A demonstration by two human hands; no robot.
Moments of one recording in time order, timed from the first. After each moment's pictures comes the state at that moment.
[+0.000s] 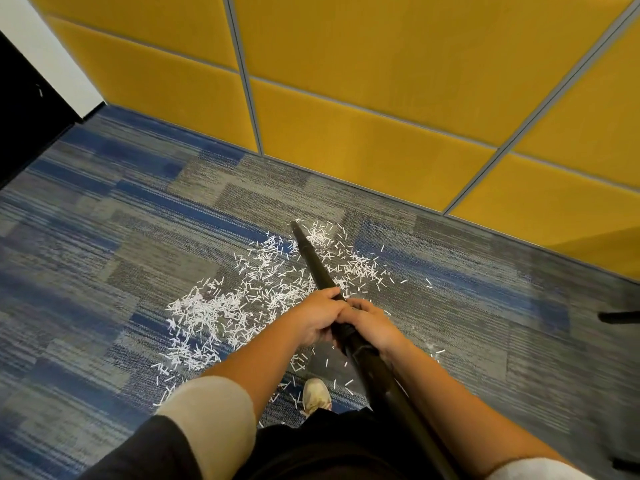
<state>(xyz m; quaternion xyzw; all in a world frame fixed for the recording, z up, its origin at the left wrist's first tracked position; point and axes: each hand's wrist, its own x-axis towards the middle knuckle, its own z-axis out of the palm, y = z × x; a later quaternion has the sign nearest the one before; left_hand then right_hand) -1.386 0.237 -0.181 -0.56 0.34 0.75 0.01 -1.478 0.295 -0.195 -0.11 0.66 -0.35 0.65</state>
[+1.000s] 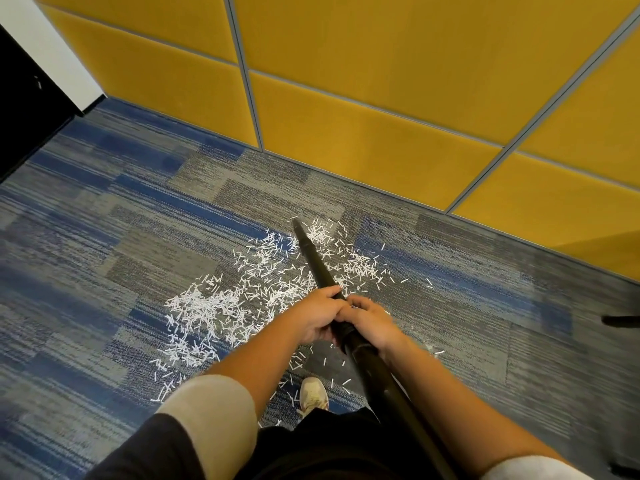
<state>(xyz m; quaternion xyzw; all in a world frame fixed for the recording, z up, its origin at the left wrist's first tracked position) -1.400 0.229 -0.184 -0.57 0.34 0.75 0.01 -1.493 0.286 -0.198 -0.11 0.66 -0.34 0.66</state>
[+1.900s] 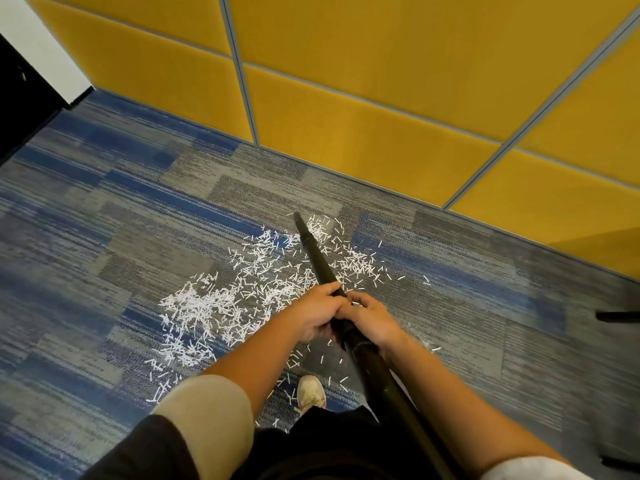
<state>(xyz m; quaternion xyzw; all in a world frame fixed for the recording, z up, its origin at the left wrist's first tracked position) -1.404 0.217 -0.190 -0.56 0.34 0.75 0.00 -1.496 0.273 -0.194 -0.09 0.67 -0.34 0.66</state>
